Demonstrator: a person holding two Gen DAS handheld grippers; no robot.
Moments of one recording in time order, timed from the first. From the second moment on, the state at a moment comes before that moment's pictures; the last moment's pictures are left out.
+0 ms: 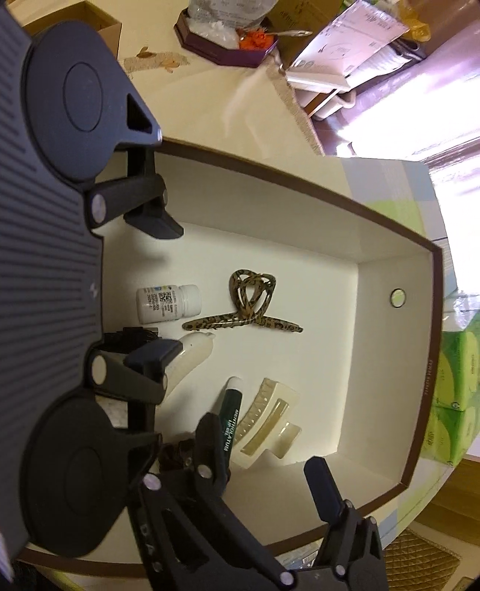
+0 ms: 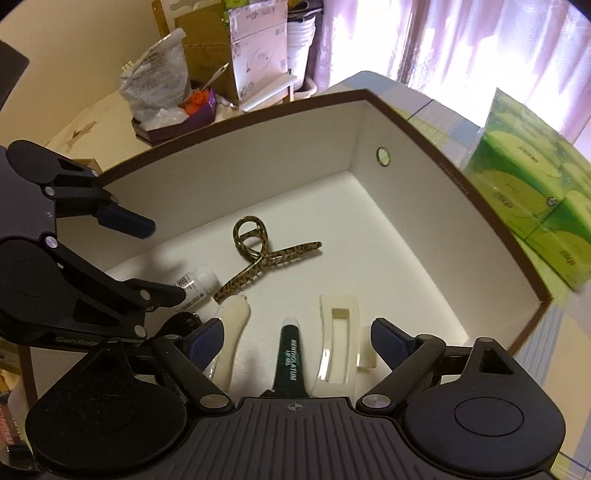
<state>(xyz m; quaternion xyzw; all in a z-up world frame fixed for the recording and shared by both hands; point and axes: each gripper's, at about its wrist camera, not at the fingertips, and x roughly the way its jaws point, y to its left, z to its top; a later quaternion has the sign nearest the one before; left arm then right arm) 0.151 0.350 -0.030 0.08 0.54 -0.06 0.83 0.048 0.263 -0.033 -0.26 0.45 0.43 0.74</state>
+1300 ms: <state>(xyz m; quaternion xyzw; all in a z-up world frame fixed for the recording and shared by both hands) 0.039 0.298 0.065 0.04 0.45 0.03 0.89 -0.009 0.158 0.051 -0.20 0.36 0.49 0.77</state>
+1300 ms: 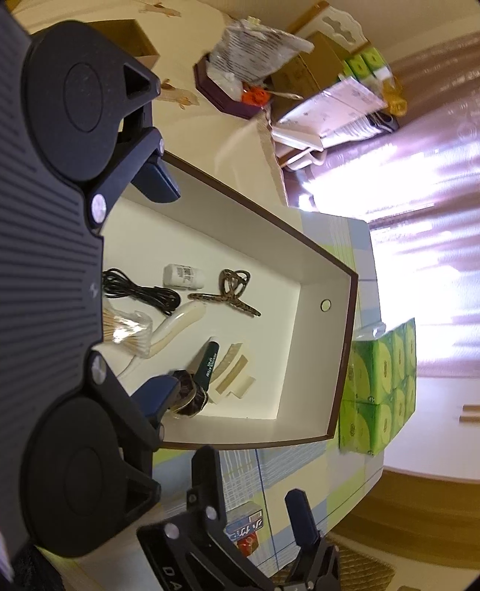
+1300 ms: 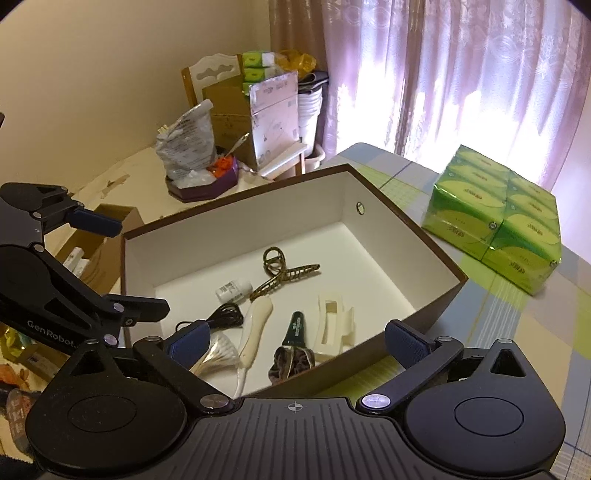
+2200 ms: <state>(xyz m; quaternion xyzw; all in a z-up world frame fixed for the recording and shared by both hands) -0.032 0.235 0.048 -0.03 0.49 0.10 0.87 -0.035 0.078 0.030 -0.21 0.38 0.53 0.73</state>
